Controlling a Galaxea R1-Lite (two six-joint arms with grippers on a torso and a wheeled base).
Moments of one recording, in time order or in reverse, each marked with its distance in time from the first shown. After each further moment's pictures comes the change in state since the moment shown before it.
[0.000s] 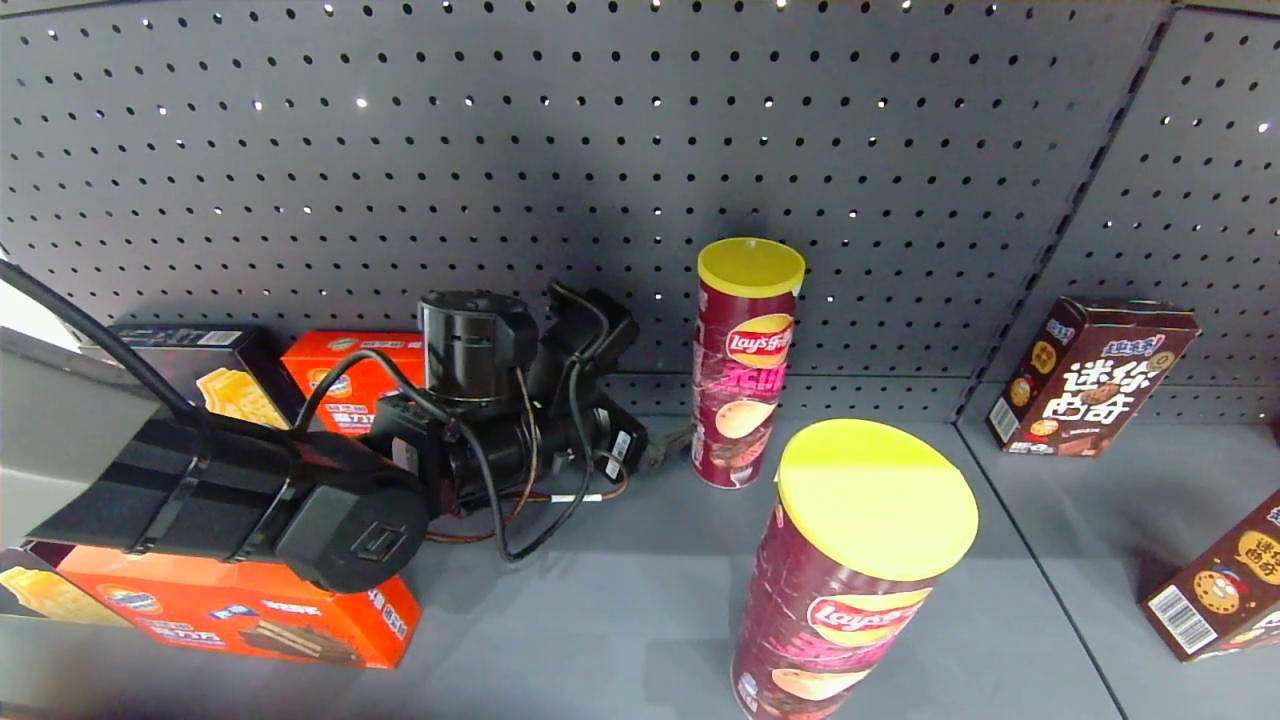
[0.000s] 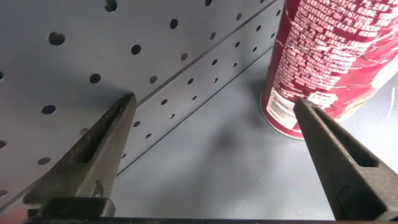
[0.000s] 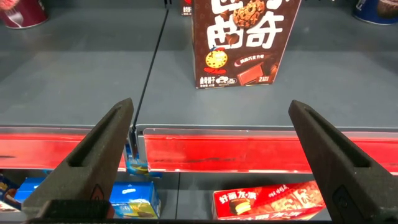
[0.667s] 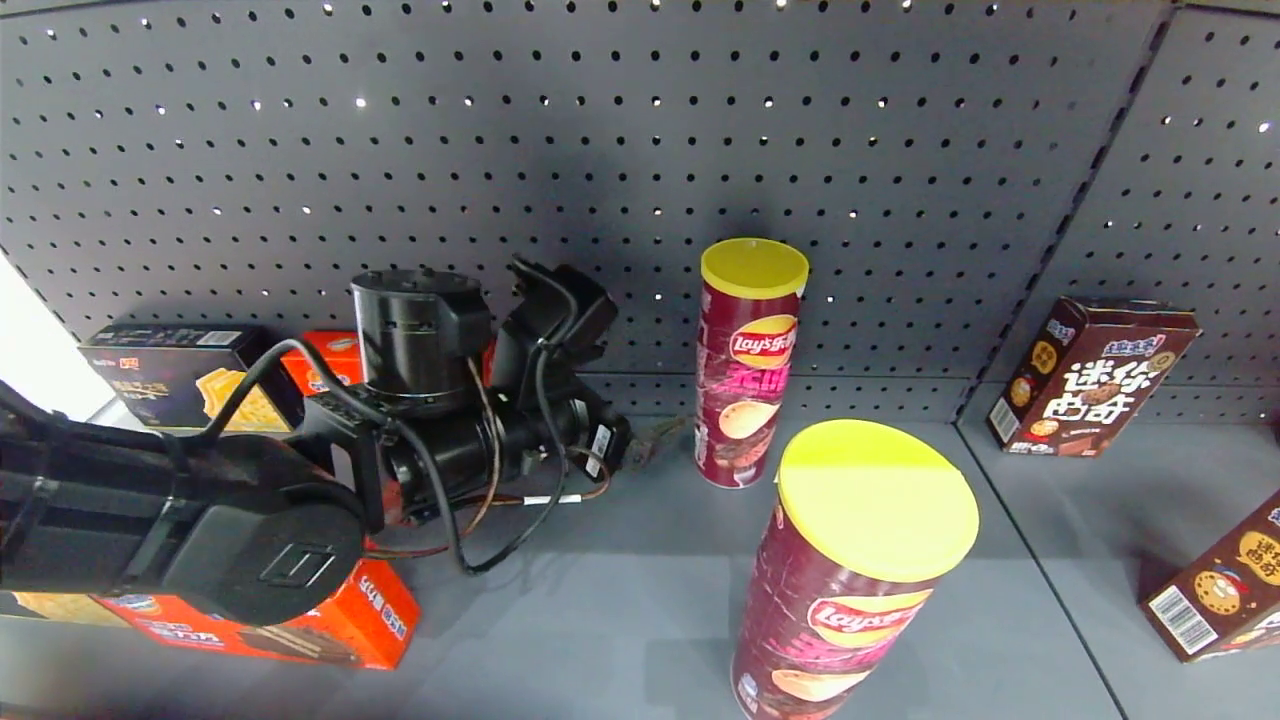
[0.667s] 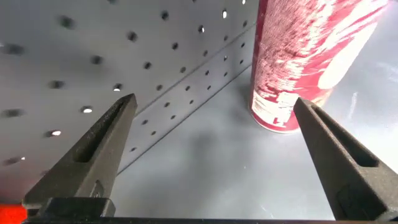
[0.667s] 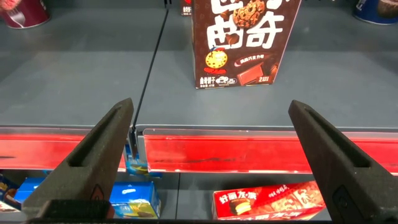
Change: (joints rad) left arm -0.014 -0.124 0.074 0.001 0.000 0.001; right arm 0.000 0.000 0.000 0.000 0.000 0.000
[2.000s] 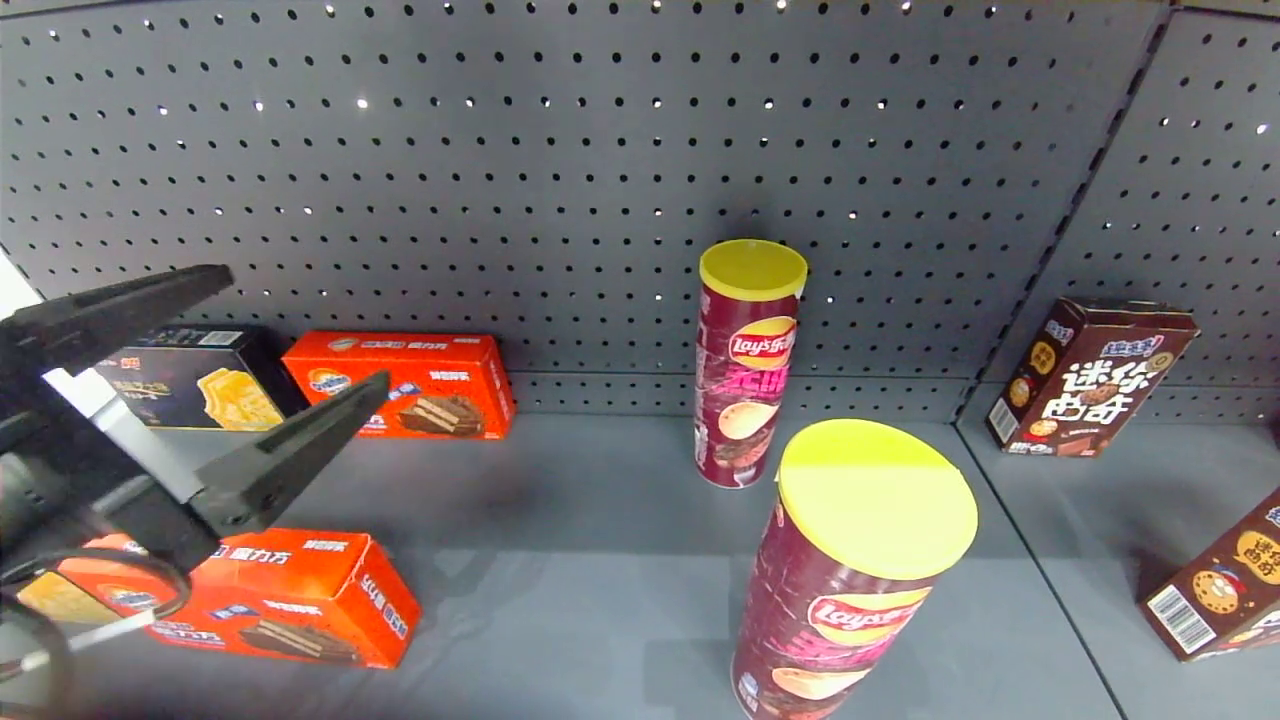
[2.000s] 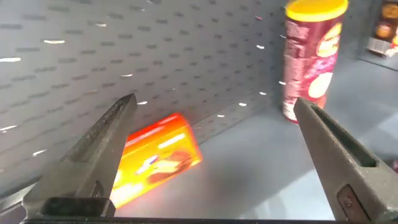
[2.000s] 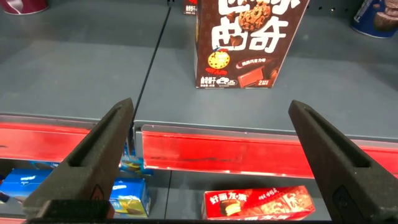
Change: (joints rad) left arm 0.067 -0.774 0.425 0.004 0.135 0.052; right arm 0.001 0.000 0.000 0.001 0.011 -0.067
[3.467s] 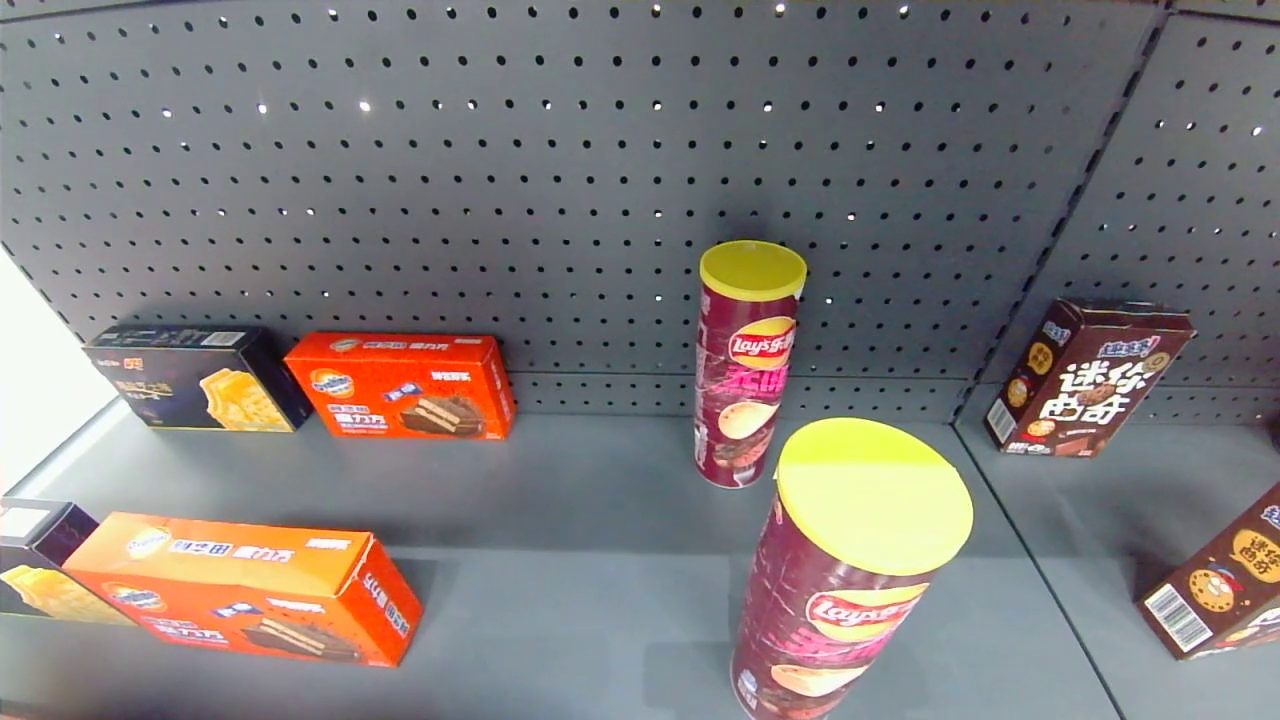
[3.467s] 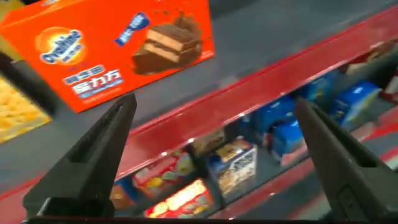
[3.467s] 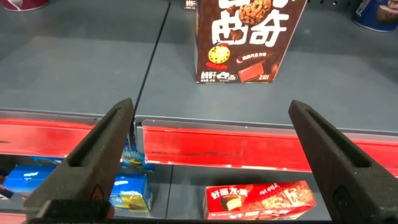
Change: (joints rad) left arm 0.167 -1.027 0.486 0.728 -0.158 -0.080; right arm 0.000 0.000 -0.009 0.029 0.001 0.008
